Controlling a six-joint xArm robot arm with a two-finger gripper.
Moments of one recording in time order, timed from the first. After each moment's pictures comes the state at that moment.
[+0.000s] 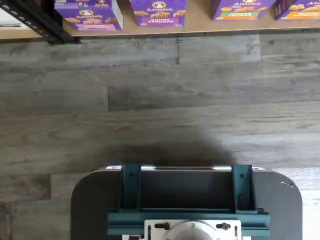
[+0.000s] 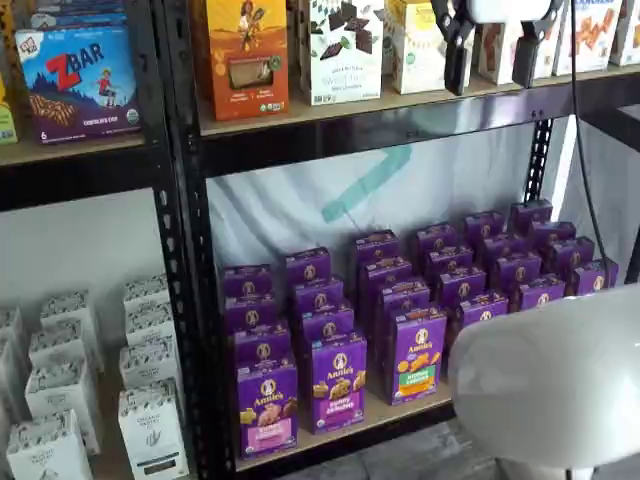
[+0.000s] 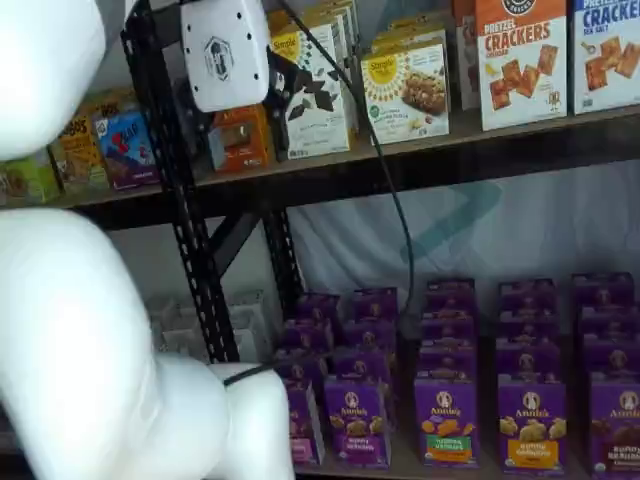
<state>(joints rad) 0.01 -0.85 -1.14 0.04 1.99 0.03</state>
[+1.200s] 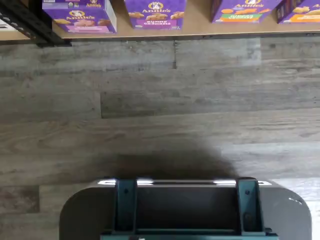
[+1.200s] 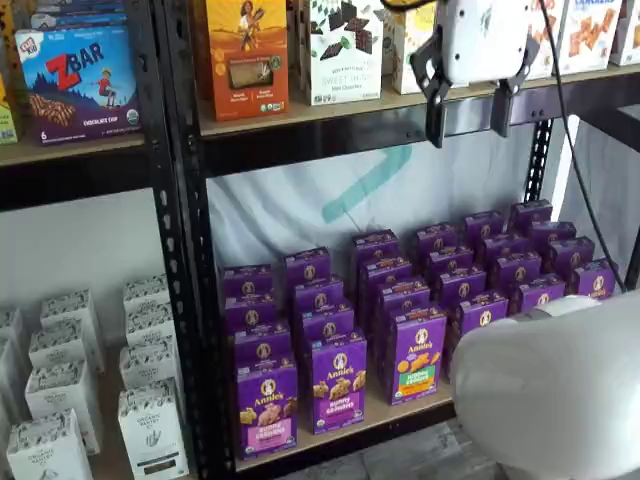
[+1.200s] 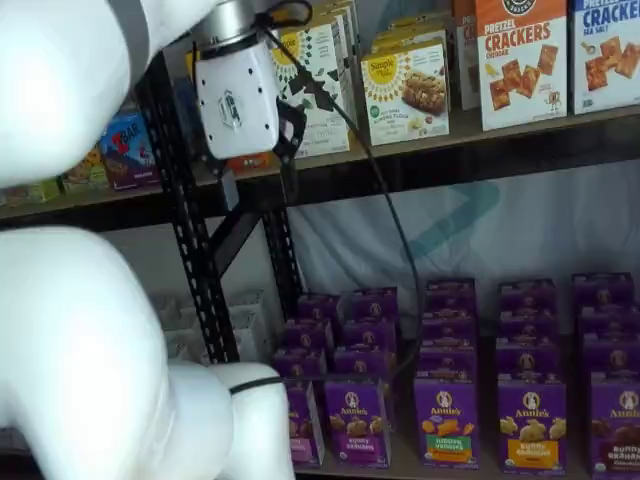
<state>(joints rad) 0.07 -0.89 -0.94 0.01 1.83 0.08</state>
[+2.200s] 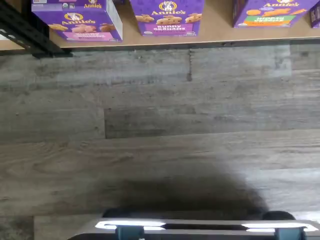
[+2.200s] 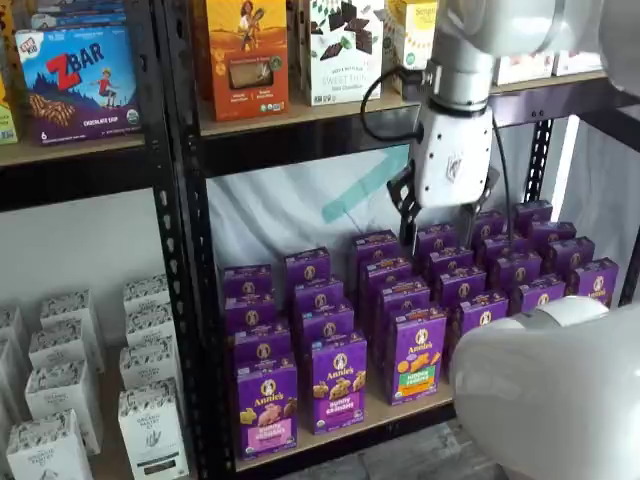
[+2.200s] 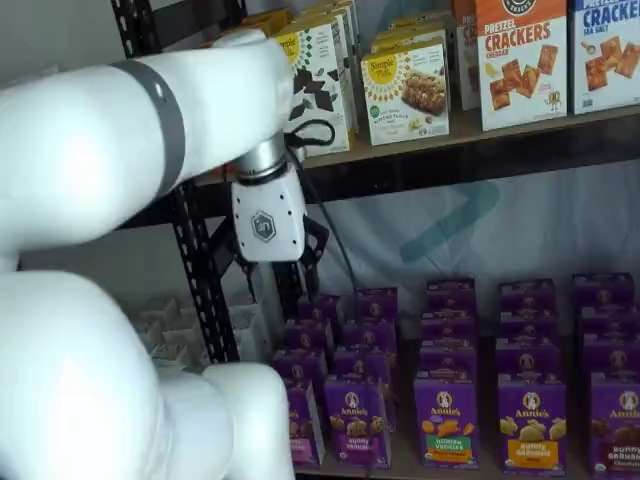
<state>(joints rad) 0.07 -0.96 -0.50 0.05 1.41 0.07</state>
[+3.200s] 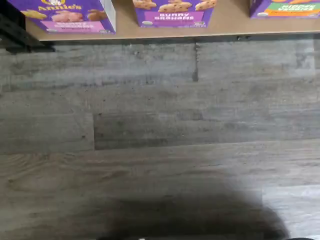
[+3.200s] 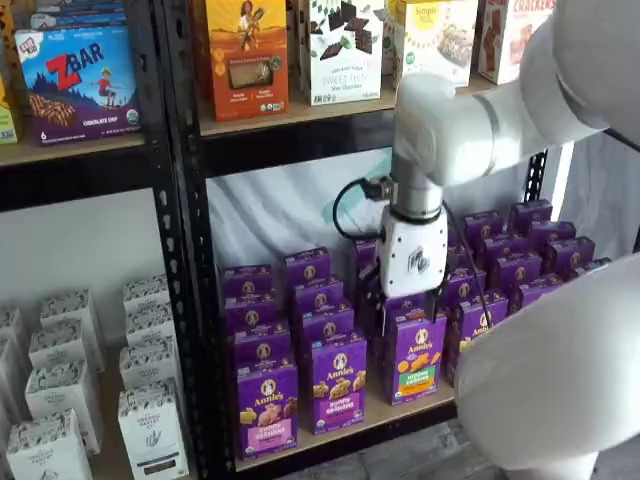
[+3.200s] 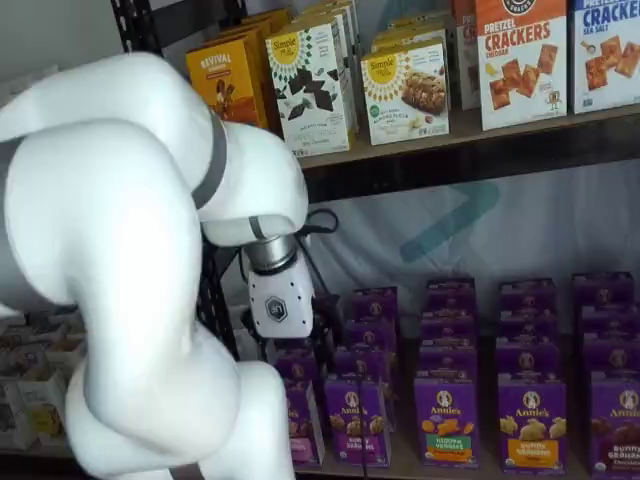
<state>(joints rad) 0.18 -0.68 -0.28 0.00 0.93 0.19</state>
